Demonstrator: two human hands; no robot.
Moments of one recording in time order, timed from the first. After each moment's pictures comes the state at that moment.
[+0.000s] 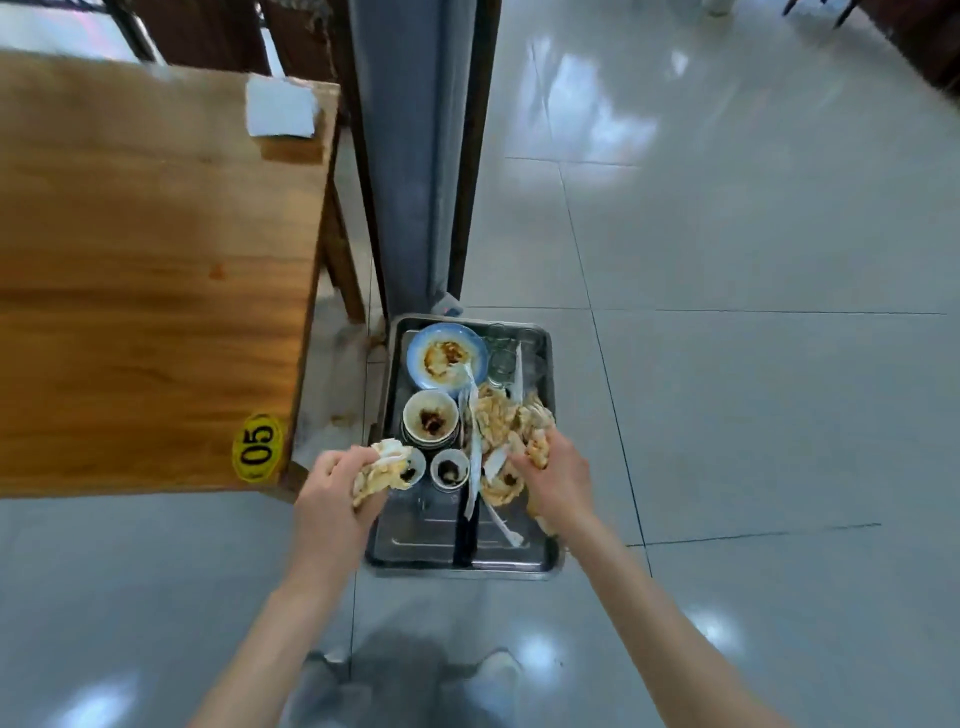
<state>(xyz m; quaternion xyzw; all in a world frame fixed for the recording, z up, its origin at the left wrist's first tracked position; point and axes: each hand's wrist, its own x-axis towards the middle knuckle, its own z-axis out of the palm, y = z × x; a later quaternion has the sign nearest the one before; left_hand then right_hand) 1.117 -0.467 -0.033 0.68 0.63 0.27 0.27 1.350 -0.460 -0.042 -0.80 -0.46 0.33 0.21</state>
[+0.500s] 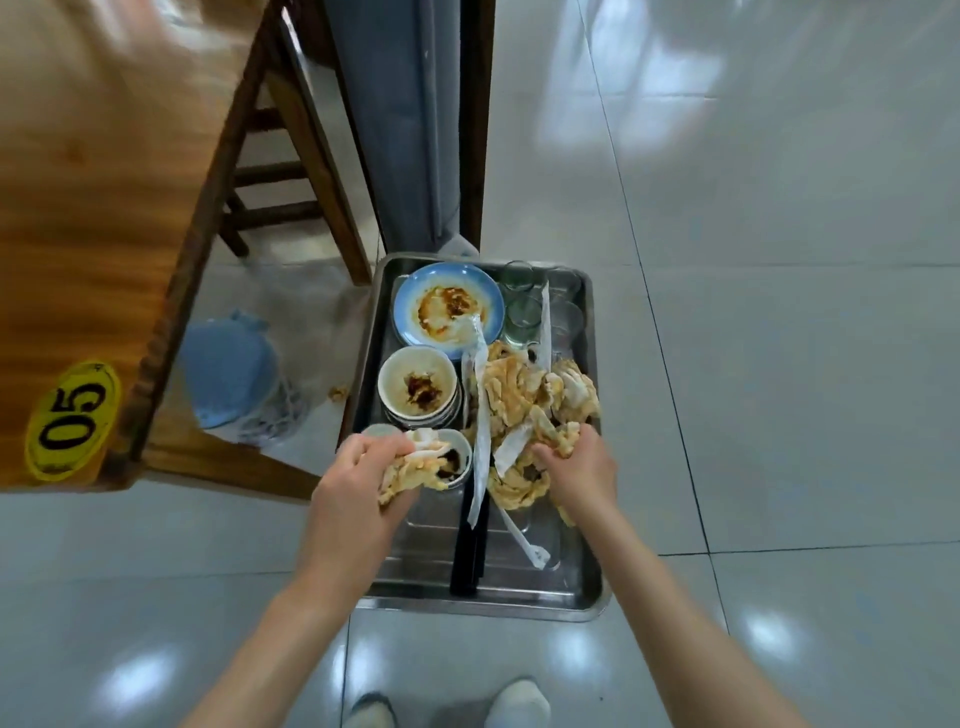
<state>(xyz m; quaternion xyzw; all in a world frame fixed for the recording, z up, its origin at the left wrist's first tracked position) 1.178 -0.451 -0.166 0.70 0.62 0.23 0.28 1.402 -0.427 -0.244 -0.84 -0.36 0.36 0.20</state>
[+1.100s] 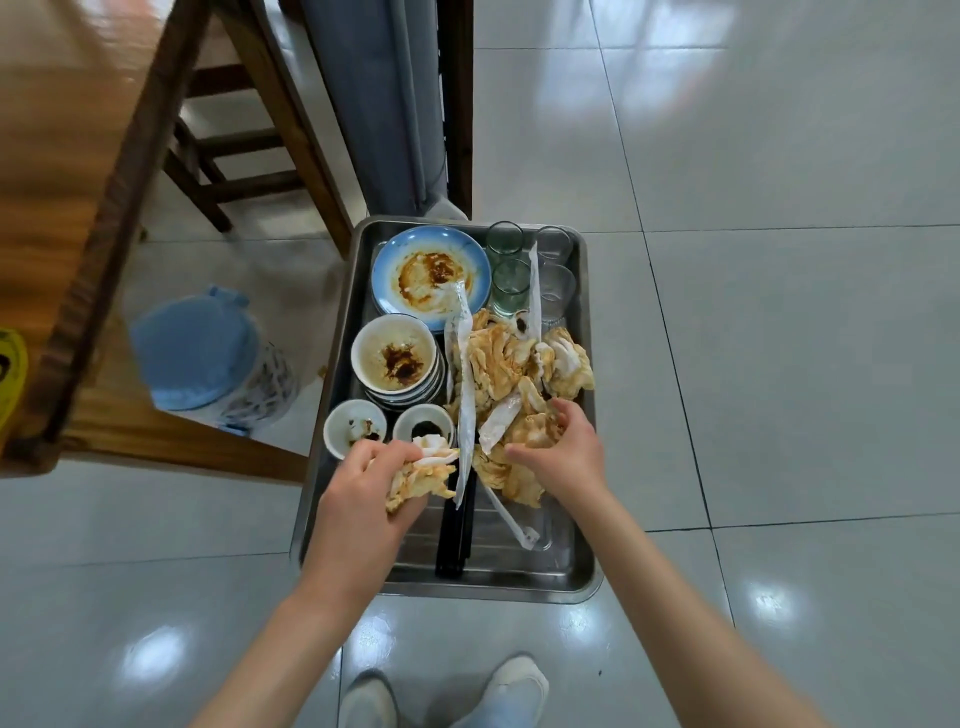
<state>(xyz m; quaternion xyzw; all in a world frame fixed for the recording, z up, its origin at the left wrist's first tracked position) 1.205 -0.468 -0.200 0.70 0.62 0.19 0.30 1.409 -0.438 -0.266 -0.80 -0.34 0.44 0.24</state>
